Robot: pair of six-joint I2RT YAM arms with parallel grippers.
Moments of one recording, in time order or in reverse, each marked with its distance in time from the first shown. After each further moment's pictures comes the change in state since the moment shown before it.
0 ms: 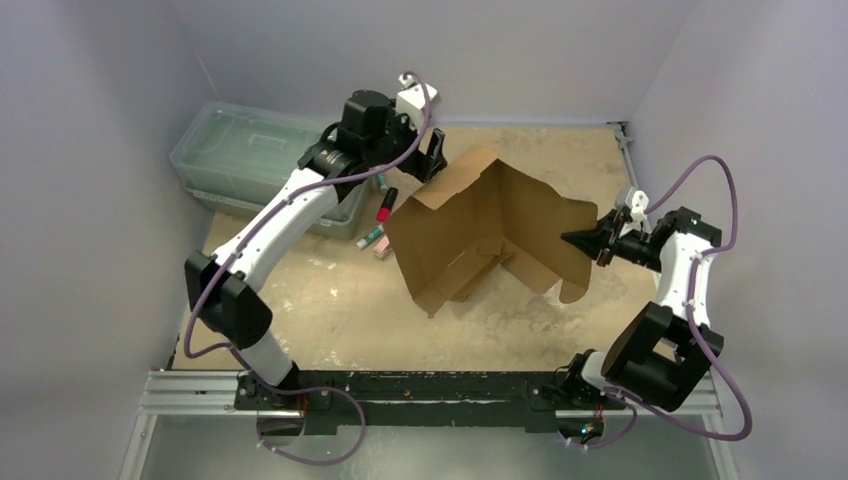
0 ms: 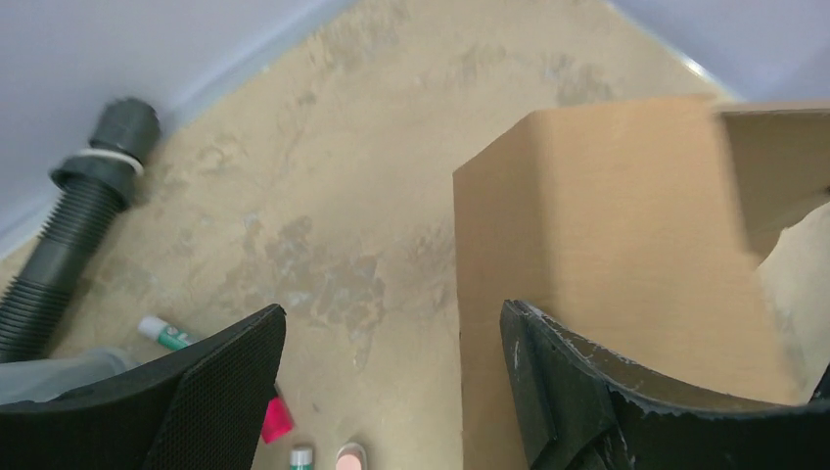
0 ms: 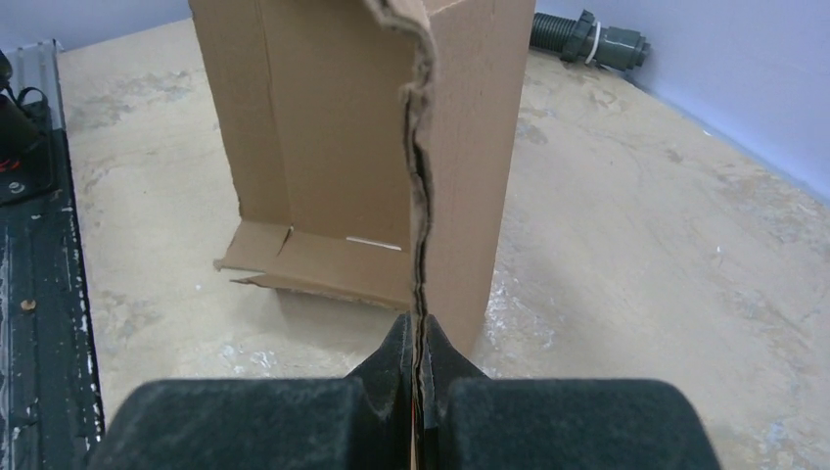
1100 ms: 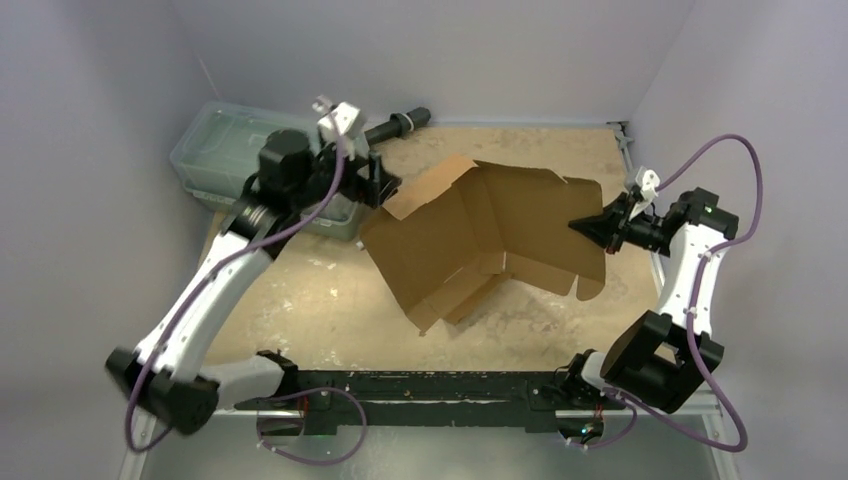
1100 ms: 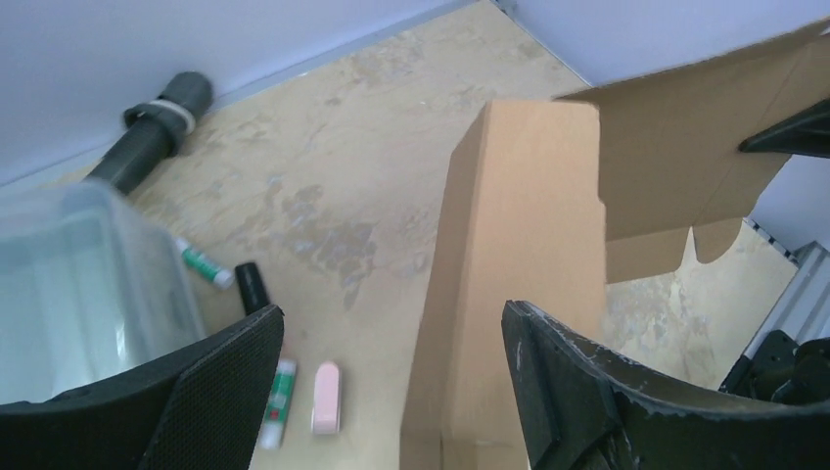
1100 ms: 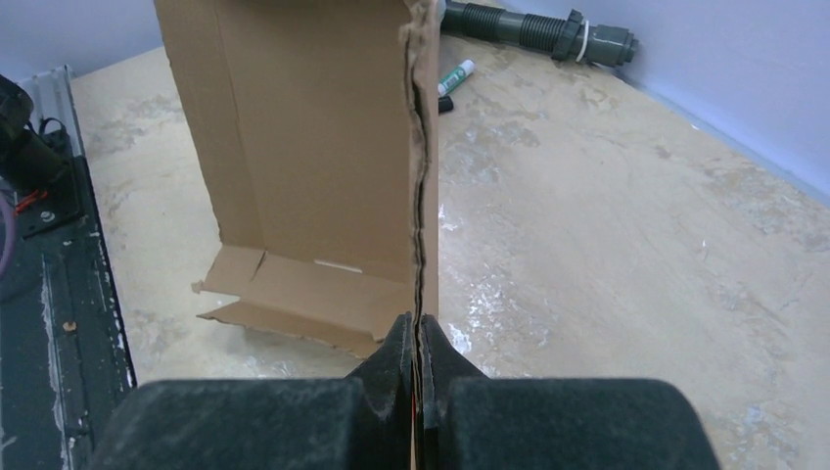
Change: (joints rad) left arm 0.103 -0.359 -0.292 0.008 0.066 -0.111; right arm 0.000 -0.013 0.162 -0.072 0.039 0.148
